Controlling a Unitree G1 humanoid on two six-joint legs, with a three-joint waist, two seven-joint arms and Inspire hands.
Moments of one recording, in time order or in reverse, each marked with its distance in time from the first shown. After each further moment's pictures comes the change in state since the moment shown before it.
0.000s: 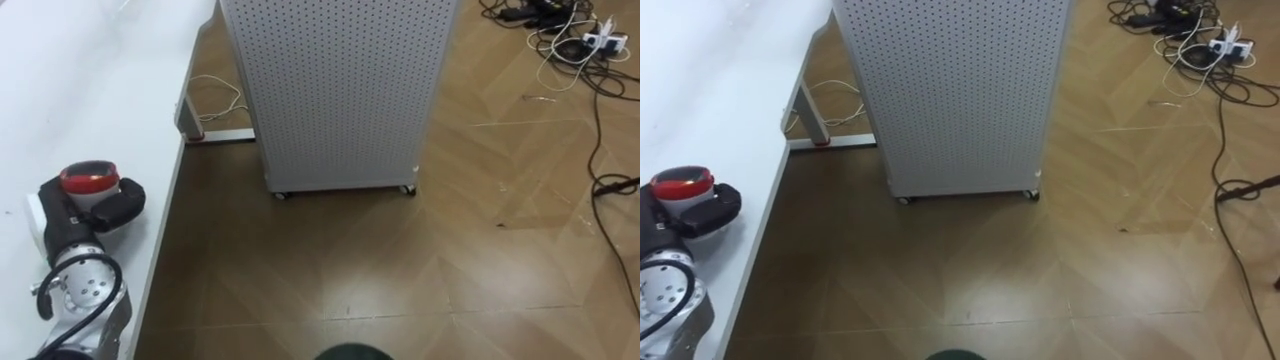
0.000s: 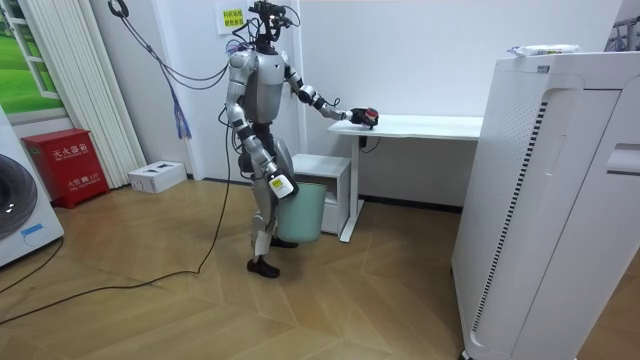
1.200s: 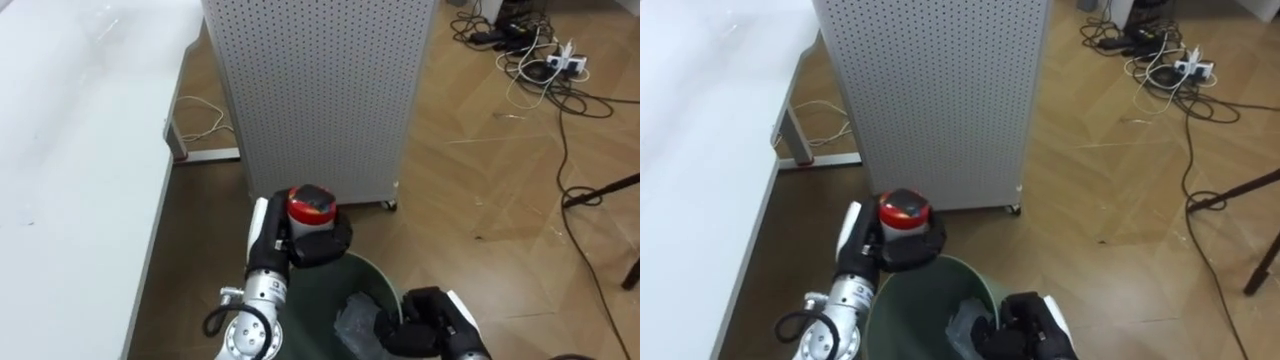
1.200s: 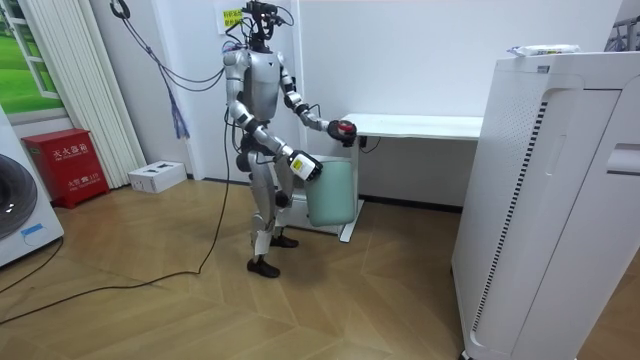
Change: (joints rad) left arm 0.153 -0.361 -0.333 -0.326 0.177 0.002 -0.192; right arm -0.158 0.050 -0.010 -0.145 0.017 -0.023 -0.115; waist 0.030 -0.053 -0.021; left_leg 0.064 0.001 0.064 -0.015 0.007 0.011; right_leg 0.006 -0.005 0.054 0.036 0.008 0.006
